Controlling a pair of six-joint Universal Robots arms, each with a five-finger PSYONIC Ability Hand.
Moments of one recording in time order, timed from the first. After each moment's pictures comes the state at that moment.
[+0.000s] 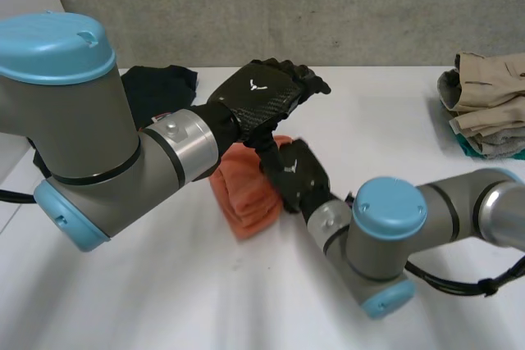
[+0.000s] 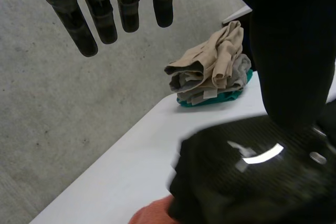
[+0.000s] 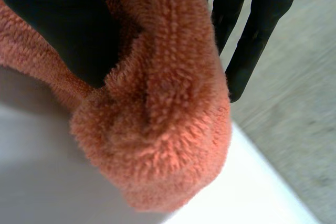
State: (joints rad) left arm 4.11 -1.99 -1.19 3.09 -1.16 3.38; right arm 2.22 -0.83 1.45 -0.58 1.43 2.66; left_hand 0.25 0.25 0.25 0.23 0.06; right_hand 1.01 1.14 1.14 1.18 0.91
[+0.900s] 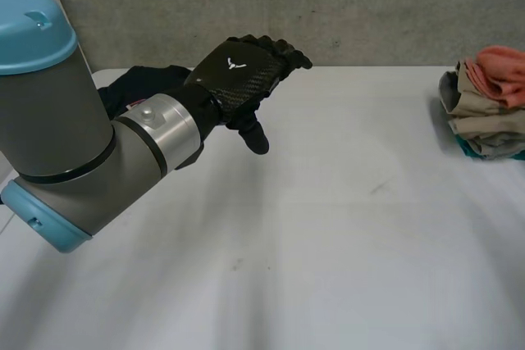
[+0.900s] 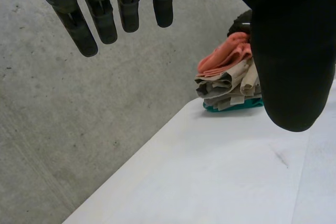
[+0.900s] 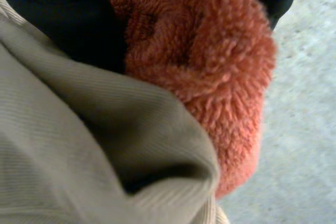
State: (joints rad) left arm 4.13 -1.91 -1.23 3.11 -1.22 3.36; right arm 1.24 -0.59 0.97 -0.75 0.99 2.97; left_hand 0.25 0.25 0.25 0.23 0.06; right_hand 1.01 1.14 1.16 1.19 0.95
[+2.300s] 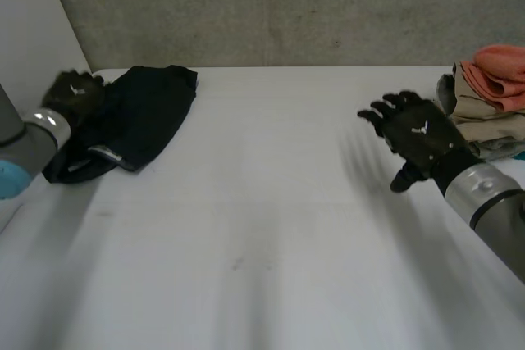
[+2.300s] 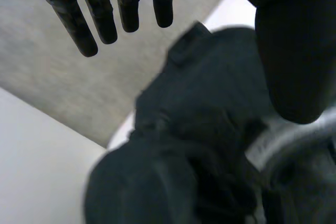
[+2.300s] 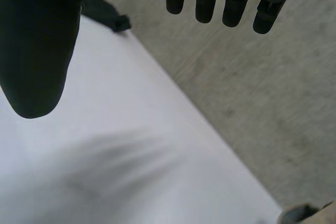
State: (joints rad) left arm 4.72 -2.37 -1.02 3.22 -1.27 3.80; right arm 1.74 -1.33 1.81 -0.36 1.12 2.63; left_hand 0.25 0.25 0.25 0.23 0.06; right_hand 0.23 0.21 0.21 0.21 0.05
